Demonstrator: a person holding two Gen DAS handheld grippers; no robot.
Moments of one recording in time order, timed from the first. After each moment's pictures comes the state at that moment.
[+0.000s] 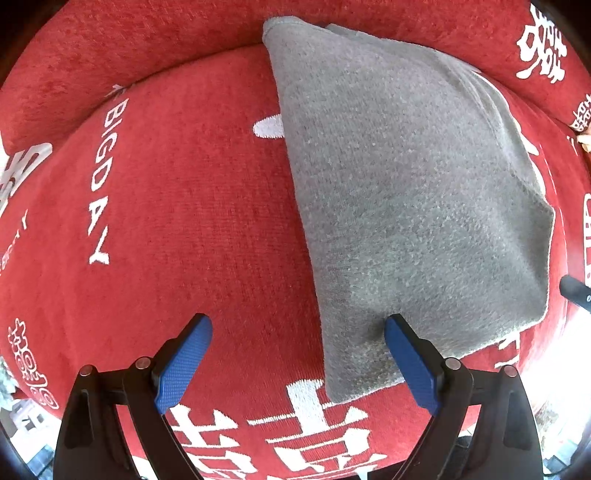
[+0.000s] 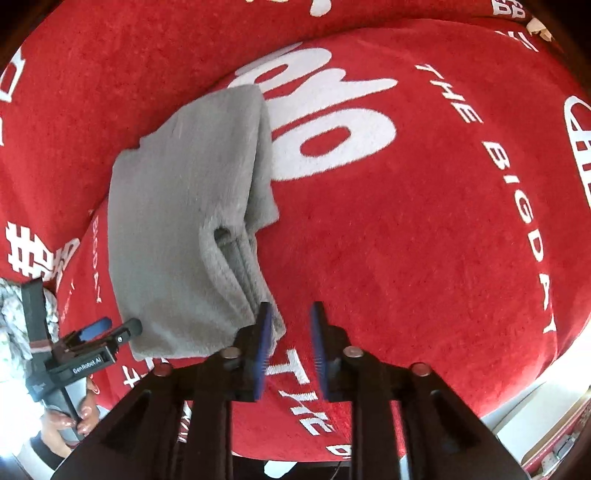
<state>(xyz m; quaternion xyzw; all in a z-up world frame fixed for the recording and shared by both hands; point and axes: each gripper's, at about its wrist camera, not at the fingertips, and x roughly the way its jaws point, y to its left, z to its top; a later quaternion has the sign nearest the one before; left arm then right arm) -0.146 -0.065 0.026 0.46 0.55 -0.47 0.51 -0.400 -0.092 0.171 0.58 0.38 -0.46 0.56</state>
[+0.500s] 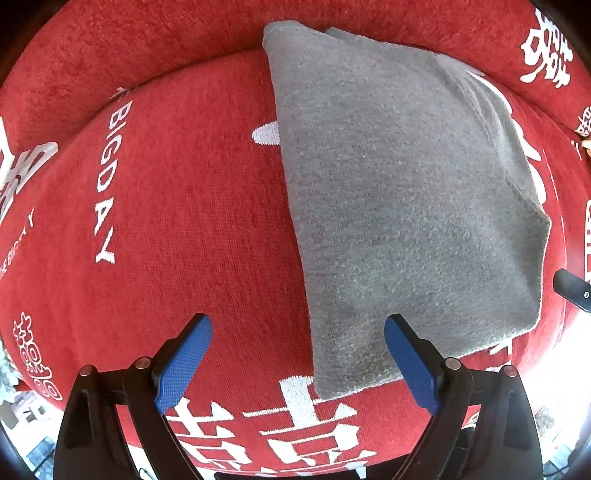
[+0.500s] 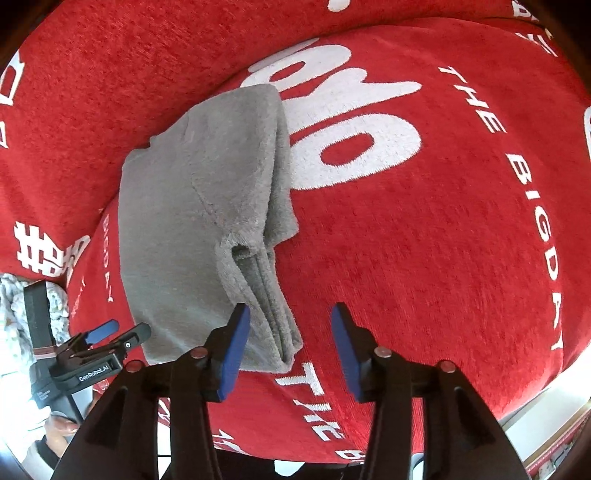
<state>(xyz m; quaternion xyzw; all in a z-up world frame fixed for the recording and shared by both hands) -0.157 -0.080 0.048 0.47 0.56 -0.46 0.51 -0.392 -0.107 0.166 0.59 0.38 -0.43 0.57</state>
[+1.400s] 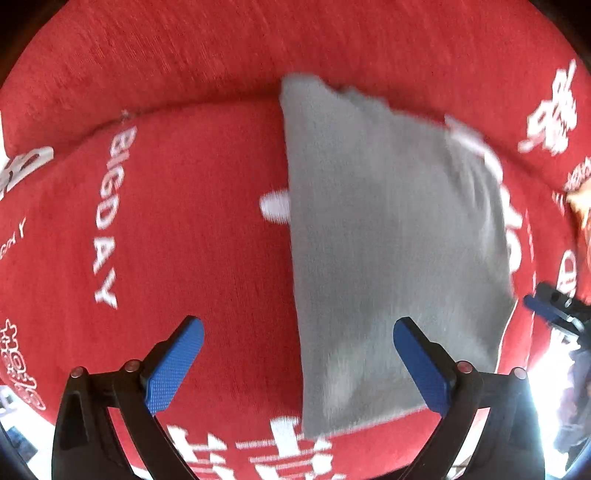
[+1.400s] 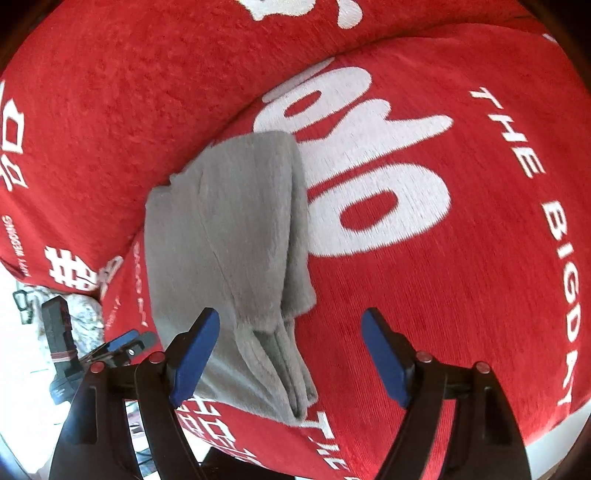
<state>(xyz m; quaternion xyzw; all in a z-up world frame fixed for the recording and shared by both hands) -0.110 -0.158 0.087 0.39 0.58 -0.48 0.53 -0.416 -0.163 0.155 0.63 0.32 -0.38 0.60</state>
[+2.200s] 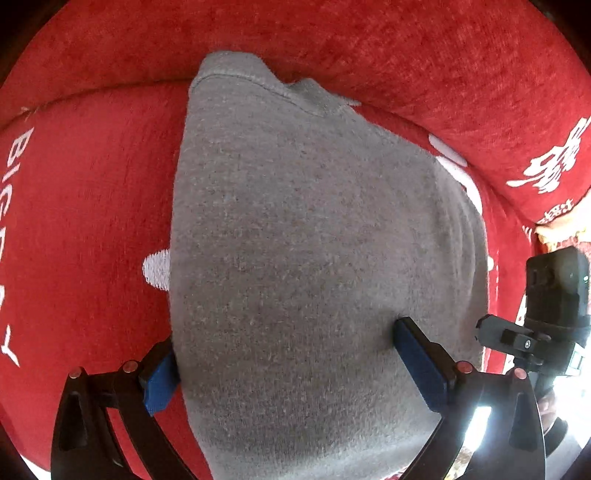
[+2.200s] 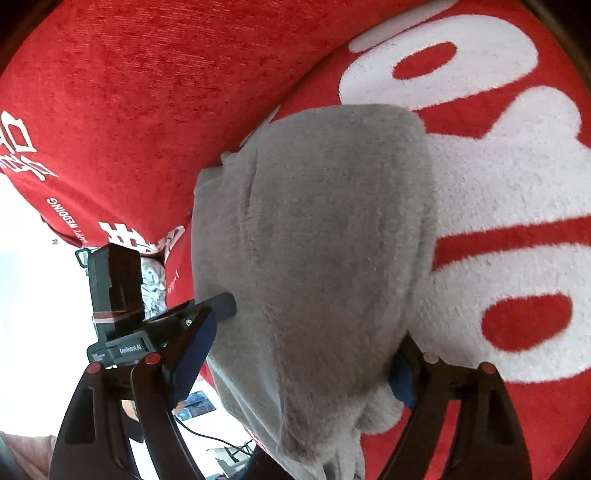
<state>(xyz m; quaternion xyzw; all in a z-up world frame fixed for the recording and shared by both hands) -0.108 -0.202 0.026 0.31 0.66 -0.51 0.46 -0.356 -0.217 0.091 0.68 0.28 -0.20 0.64</state>
